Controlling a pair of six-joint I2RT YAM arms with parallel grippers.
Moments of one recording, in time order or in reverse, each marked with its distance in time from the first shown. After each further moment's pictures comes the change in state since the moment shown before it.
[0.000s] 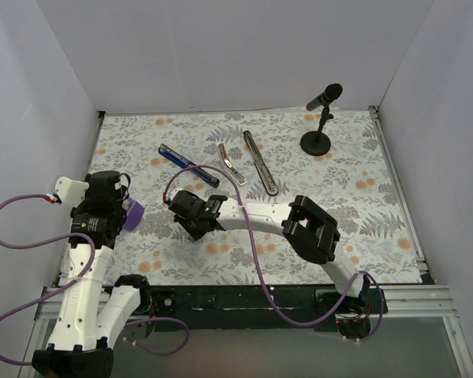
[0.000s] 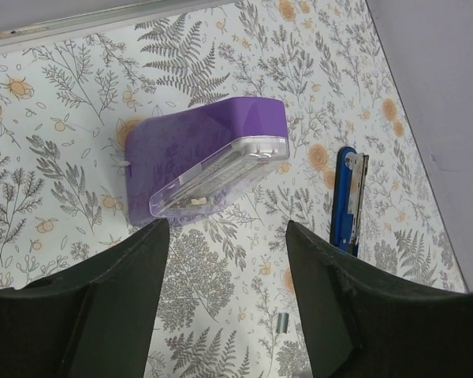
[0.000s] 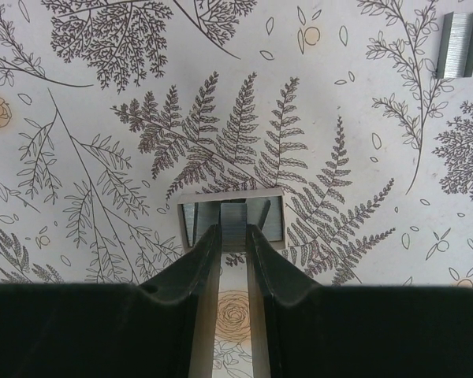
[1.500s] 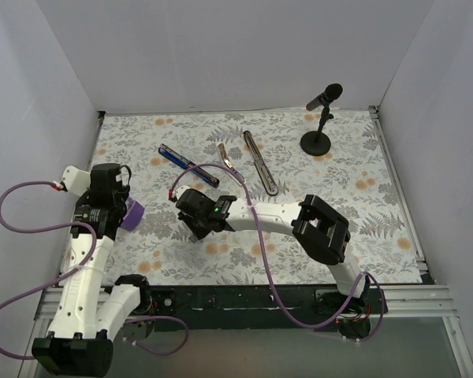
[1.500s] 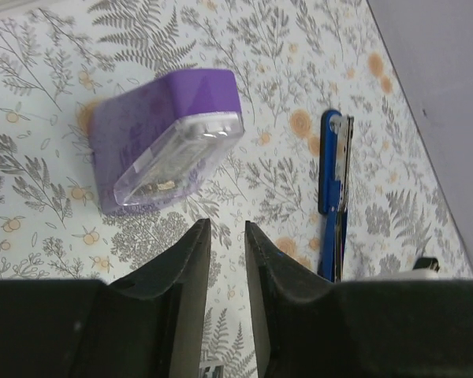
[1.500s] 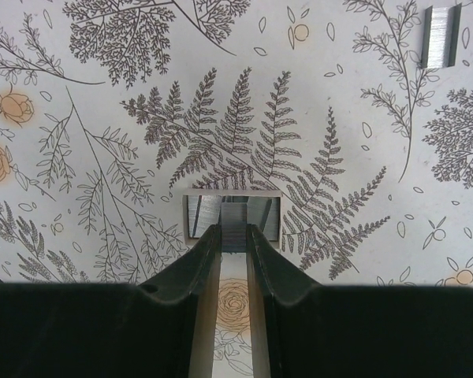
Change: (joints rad) left arm 0.000 0.079 0.017 0.062 0.151 0.073; right arm -0.019 -0.093 -0.130 0.116 -0.031 0.022
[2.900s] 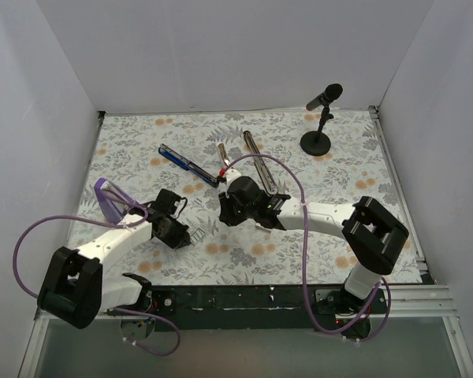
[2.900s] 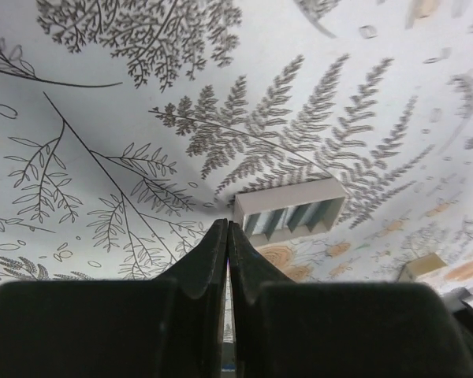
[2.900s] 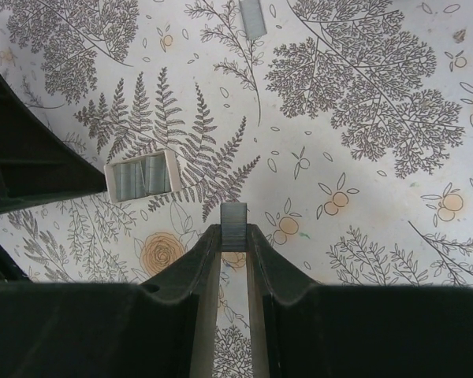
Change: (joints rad) left arm -0.367 0.385 -0.367 0.130 0.551 -0.354; right arm -0.201 -0.380 -0.531 0.391 -0.103 0.107
